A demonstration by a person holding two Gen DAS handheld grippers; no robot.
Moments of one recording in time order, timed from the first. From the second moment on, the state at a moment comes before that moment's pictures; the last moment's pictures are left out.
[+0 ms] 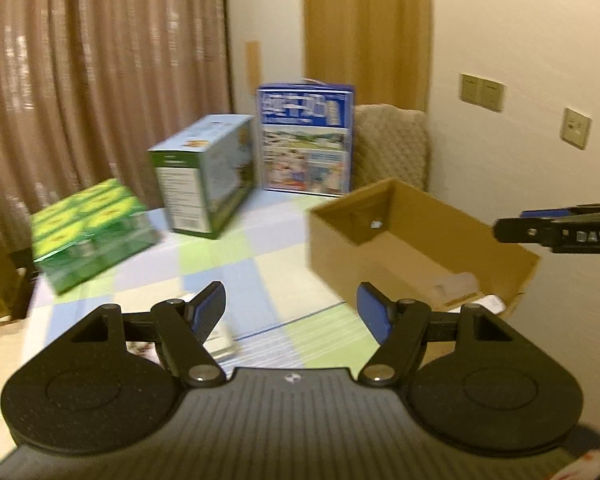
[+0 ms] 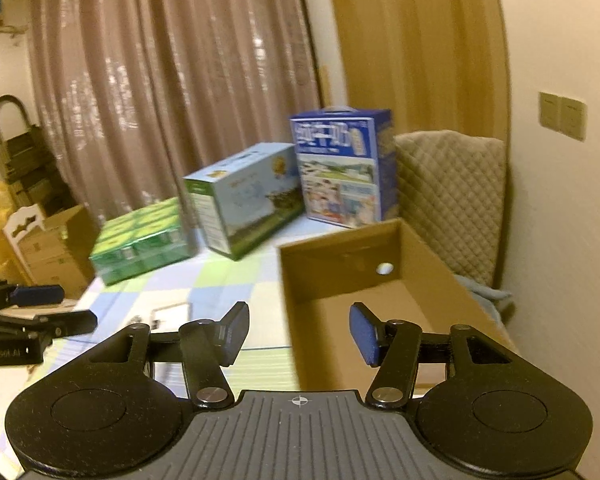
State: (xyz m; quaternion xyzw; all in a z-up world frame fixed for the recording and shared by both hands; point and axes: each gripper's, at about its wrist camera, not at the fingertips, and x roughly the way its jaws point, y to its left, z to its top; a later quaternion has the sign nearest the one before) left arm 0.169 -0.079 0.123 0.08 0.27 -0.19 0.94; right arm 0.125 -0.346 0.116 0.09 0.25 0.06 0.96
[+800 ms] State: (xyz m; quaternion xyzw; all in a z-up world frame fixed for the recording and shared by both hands) left arm 0.164 0.089 0.034 0.04 0.33 -0.04 0.94; right arm 0.162 -0.197 0.032 0.02 0.30 0.19 0.93
